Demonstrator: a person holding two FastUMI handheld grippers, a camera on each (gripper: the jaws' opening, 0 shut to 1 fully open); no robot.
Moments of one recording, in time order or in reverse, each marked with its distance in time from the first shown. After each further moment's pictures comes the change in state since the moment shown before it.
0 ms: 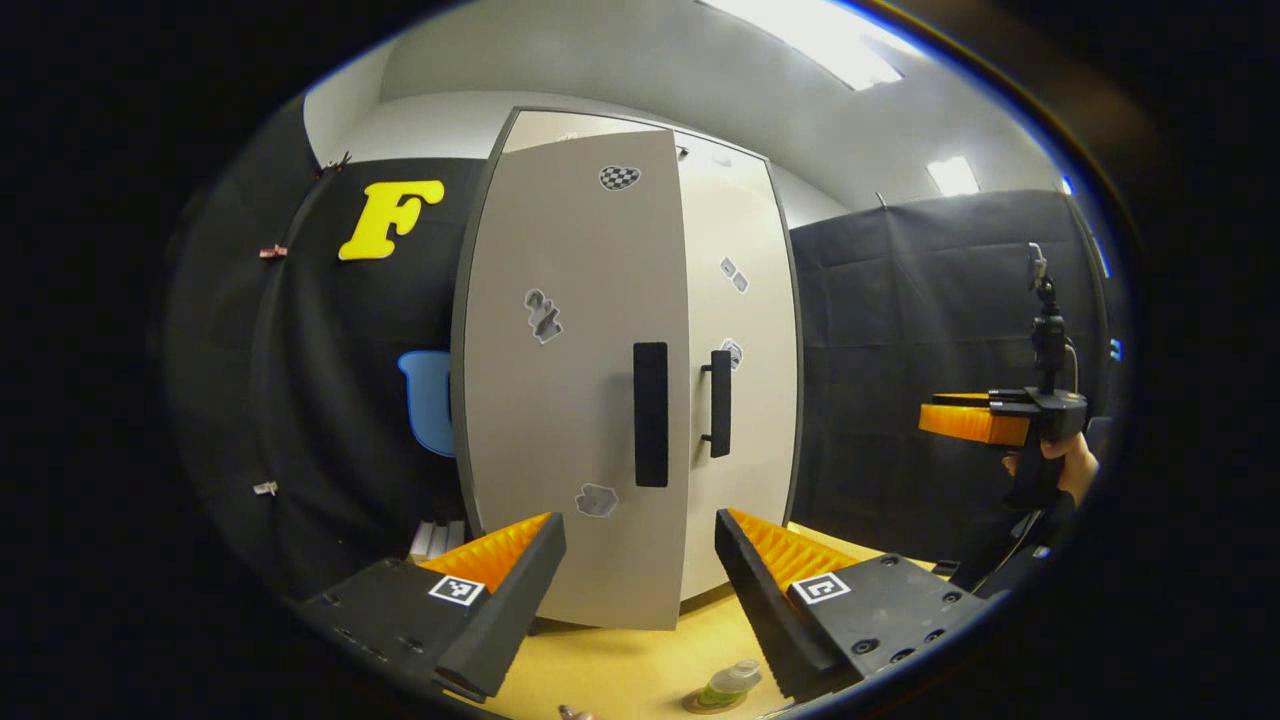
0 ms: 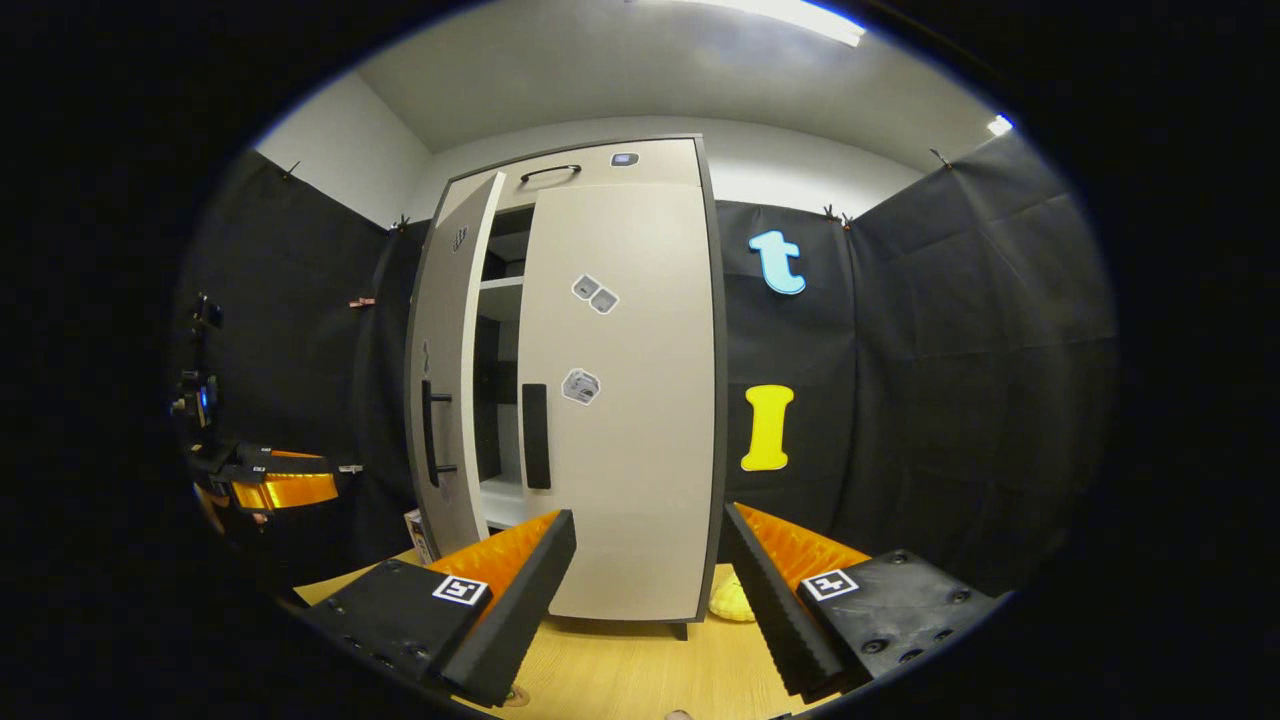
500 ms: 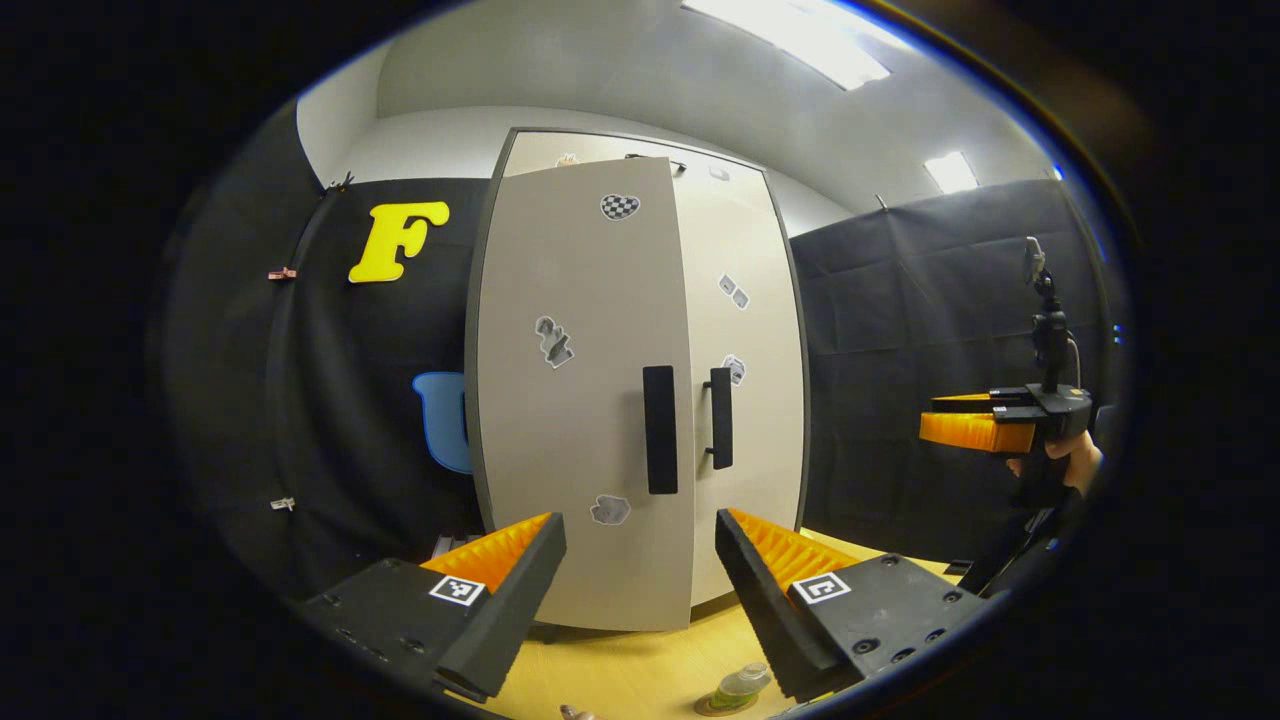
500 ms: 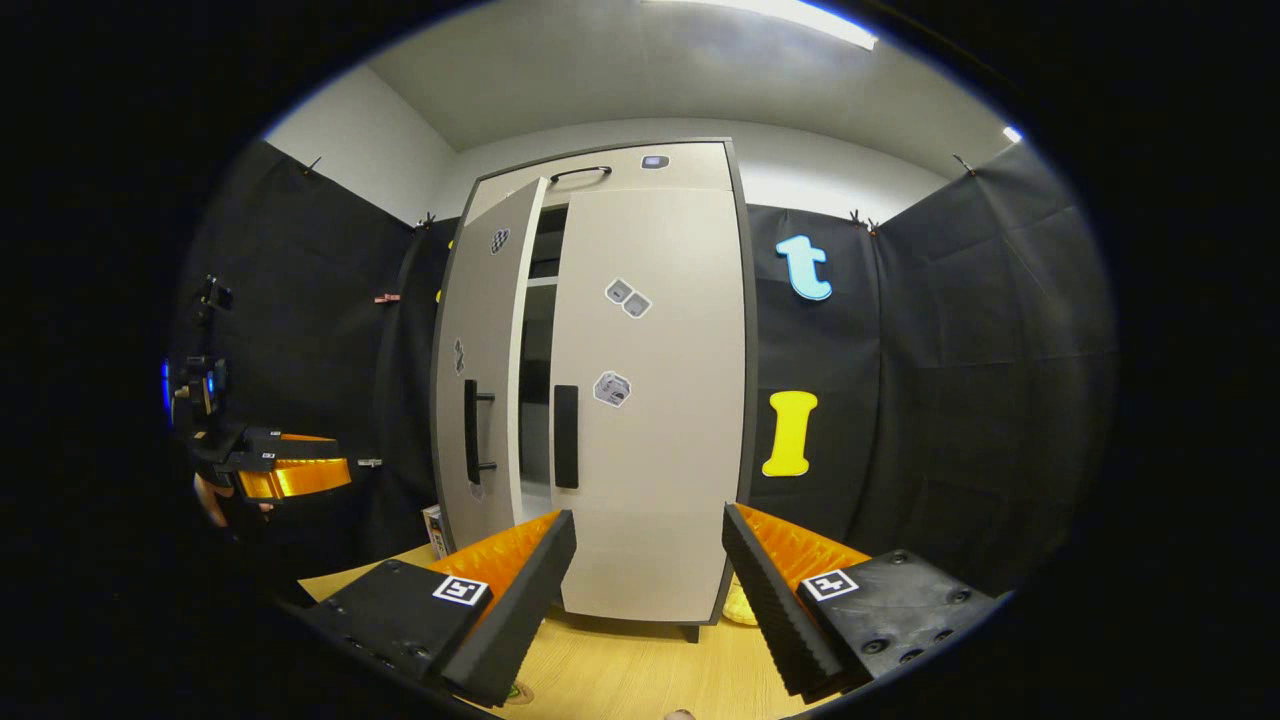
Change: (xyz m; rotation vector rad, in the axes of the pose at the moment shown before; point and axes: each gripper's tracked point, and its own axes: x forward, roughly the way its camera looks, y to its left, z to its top) left arm -0.010 -0.007 0.010 -0.004 -0.043 0.021; right arm -0.004 0.019 0.003 -0.034 -0.006 0.058
